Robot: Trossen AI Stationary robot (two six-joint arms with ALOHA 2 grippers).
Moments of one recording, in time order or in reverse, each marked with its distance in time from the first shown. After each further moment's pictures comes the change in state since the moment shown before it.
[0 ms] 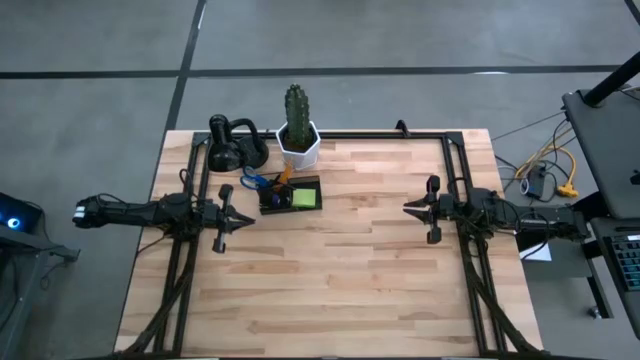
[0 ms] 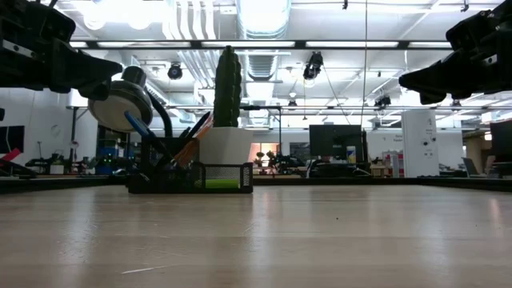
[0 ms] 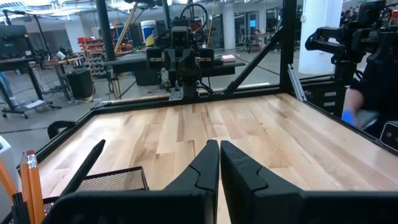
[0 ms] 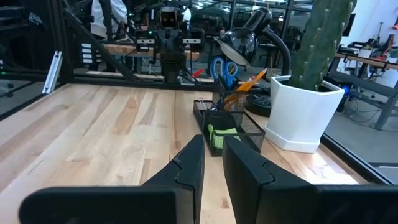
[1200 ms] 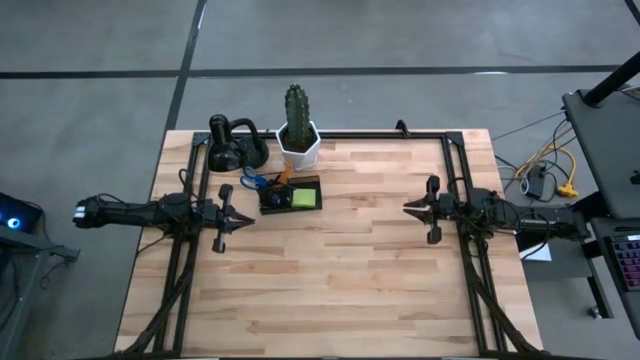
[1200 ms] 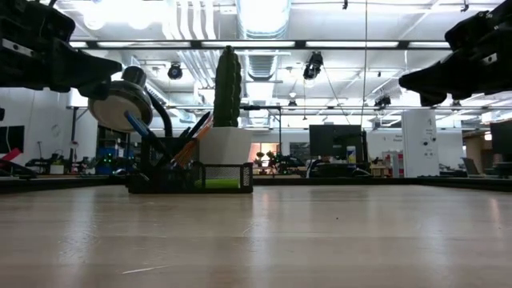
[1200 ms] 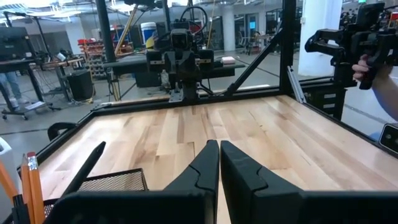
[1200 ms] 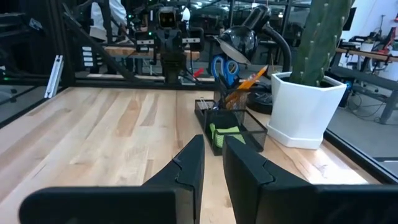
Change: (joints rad) left arm 0.000 -0.007 0.000 0.000 0.001 -0.001; right arm -0.001 -0.001 0.000 -0.004 -0.001 0.033
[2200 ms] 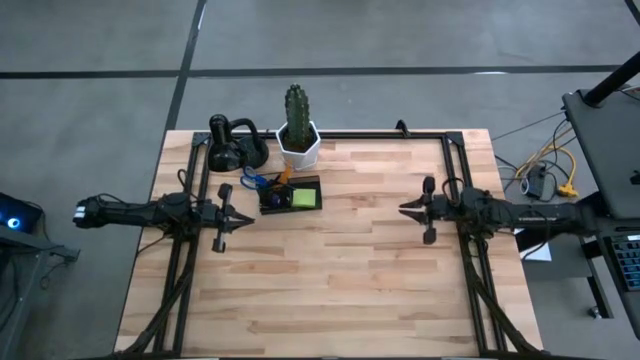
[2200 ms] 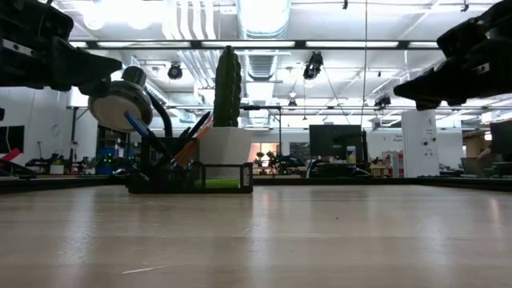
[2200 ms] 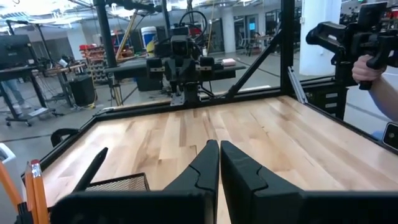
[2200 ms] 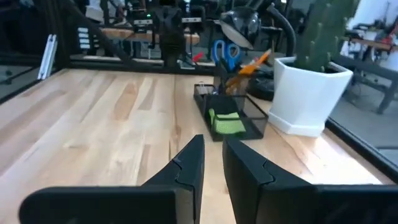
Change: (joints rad) left arm 0.000 0.001 0.001 0.014 0.000 0.026; right arm -0.001 0.170 0.000 0.119 0.003 -0.030
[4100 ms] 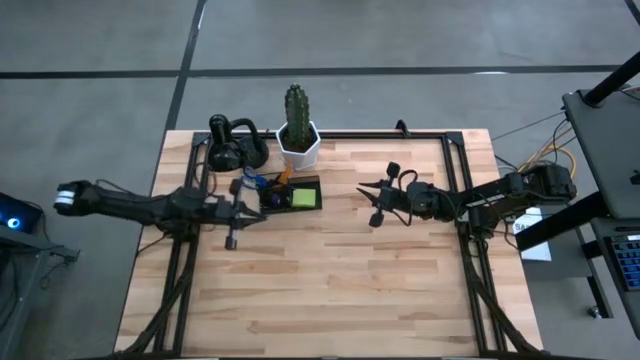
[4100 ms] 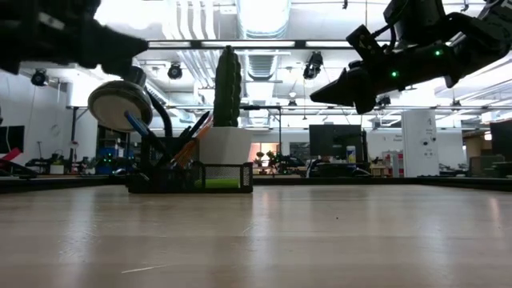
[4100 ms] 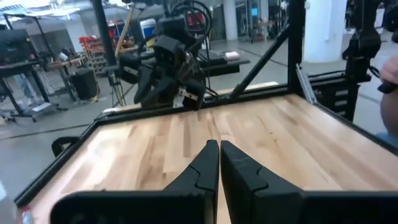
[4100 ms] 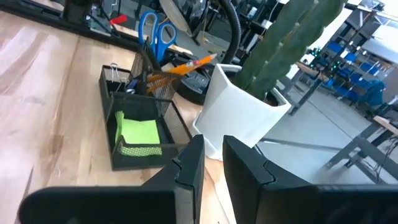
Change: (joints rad) left arm 0.006 0.408 0.183 0.258 -0.011 0.027; right arm 0.013 1.107 0.372 0.651 0.362 -0.302
